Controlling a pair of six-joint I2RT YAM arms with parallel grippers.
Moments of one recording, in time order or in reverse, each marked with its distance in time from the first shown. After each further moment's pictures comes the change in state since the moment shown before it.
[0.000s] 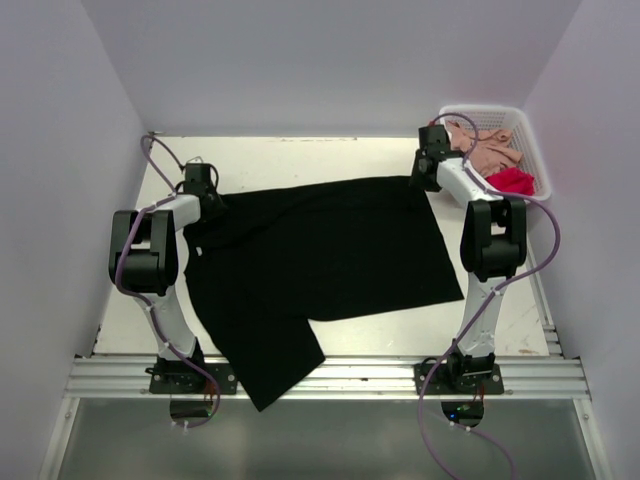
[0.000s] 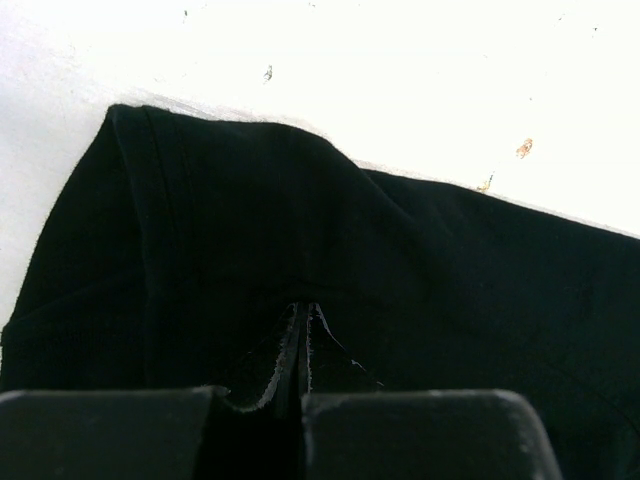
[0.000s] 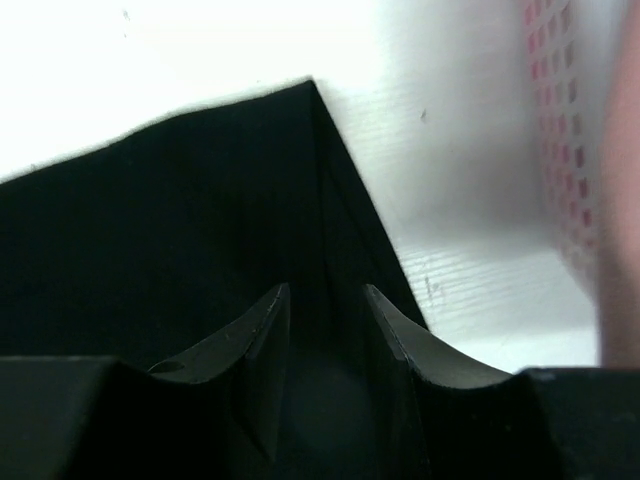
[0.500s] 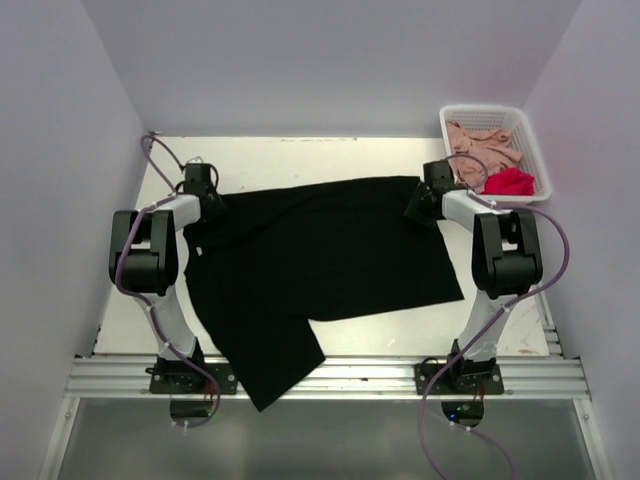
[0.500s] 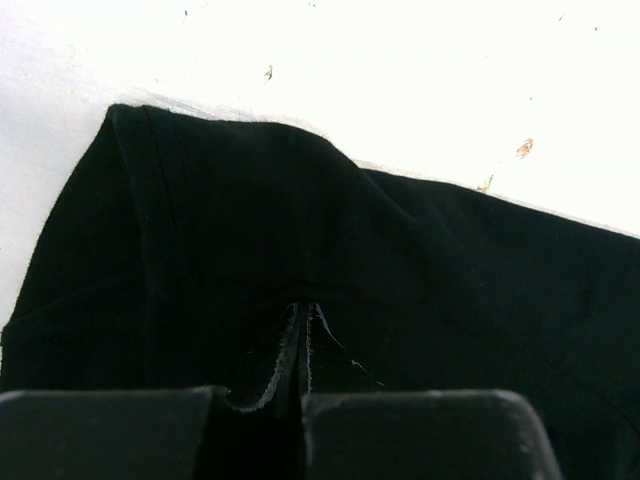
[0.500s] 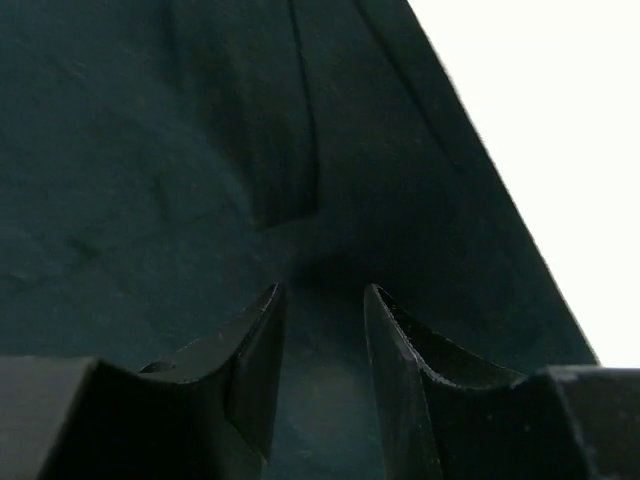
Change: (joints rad) left arm 0.000 0.000 0.000 0.000 0.003 0.000; right arm -0.011 -0.173 -0.441 0.188 -0.180 0.250
